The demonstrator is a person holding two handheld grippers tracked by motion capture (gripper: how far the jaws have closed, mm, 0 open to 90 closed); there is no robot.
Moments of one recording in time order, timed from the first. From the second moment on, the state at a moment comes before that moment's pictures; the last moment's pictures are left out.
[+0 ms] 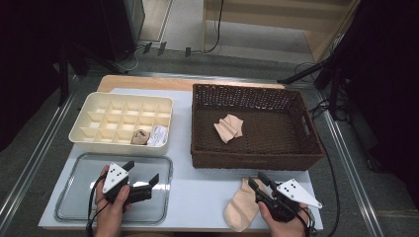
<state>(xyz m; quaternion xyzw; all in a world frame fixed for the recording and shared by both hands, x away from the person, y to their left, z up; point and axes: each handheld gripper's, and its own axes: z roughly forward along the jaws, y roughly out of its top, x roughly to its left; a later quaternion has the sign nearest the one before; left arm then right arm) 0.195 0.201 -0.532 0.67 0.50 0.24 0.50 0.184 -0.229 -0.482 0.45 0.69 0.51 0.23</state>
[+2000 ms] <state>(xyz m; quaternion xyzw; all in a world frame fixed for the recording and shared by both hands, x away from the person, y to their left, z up) 0.194 0.200 -0.541 0.67 0.49 0.26 0.50 0.331 -0.162 -0.426 0.45 0.72 0.46 0.26</state>
